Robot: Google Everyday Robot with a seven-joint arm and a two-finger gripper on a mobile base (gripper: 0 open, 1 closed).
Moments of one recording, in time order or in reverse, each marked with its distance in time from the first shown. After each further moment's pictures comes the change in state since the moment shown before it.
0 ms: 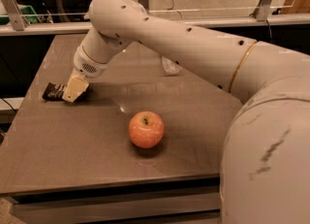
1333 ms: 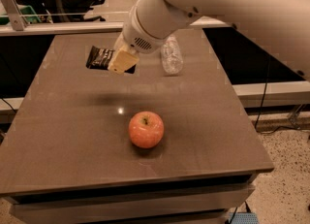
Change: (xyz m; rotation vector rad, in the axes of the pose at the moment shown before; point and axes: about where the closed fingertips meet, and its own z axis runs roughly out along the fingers) arm 0.036 0.016 -0.188 0.364 0.032 -0.051
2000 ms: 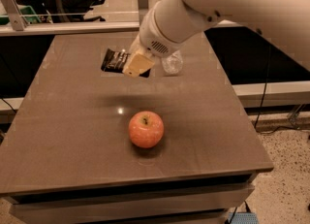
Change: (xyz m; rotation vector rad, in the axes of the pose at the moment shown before) arm 0.028 0.003 -0.019 0.013 0.028 0.041
